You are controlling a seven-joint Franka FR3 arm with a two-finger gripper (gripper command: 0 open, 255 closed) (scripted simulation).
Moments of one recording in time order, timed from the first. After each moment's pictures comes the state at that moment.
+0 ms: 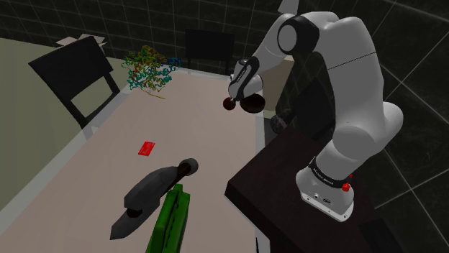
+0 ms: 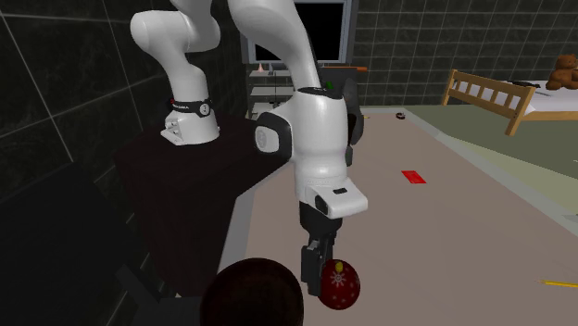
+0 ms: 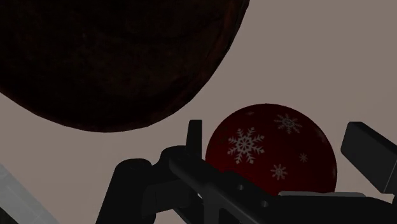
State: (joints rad) arm -0.17 0.82 -0.14 -1.93 -0.05 2.95 -0.43
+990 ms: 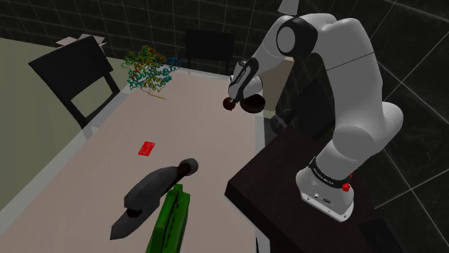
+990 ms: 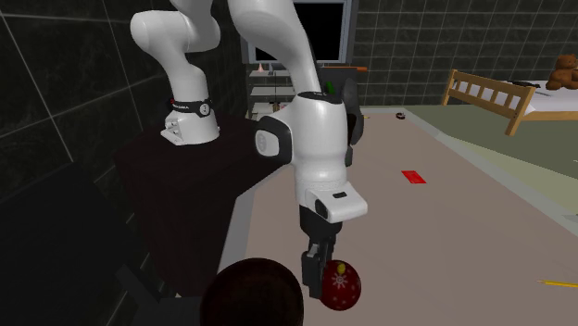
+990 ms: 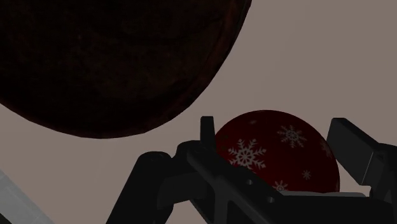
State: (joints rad) arm -0.18 0.84 -0.14 -1.92 -0.05 2.95 -0.43
